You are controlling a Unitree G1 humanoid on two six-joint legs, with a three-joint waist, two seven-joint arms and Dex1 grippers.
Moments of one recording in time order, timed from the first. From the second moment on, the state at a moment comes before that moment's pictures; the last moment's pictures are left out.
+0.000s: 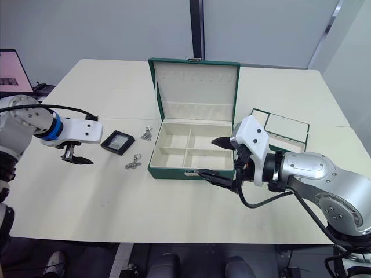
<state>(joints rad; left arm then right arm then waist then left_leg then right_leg) -1.06 1.07 -0.48 0.77 0.37 -0.20 -1.41 -0.53 -0.73 -0.01 -0.74 0.92 1.03 0.50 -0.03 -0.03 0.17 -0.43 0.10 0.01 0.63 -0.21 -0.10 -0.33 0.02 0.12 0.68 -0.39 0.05</state>
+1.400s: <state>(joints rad) -1.24 0.86 -0.54 1.21 0.61 -0.46 -1.24 -0.46 -0.77 -0.04 -0.80 0.95 1.02 0.47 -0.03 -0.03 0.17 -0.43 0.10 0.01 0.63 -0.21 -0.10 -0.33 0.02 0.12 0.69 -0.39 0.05</state>
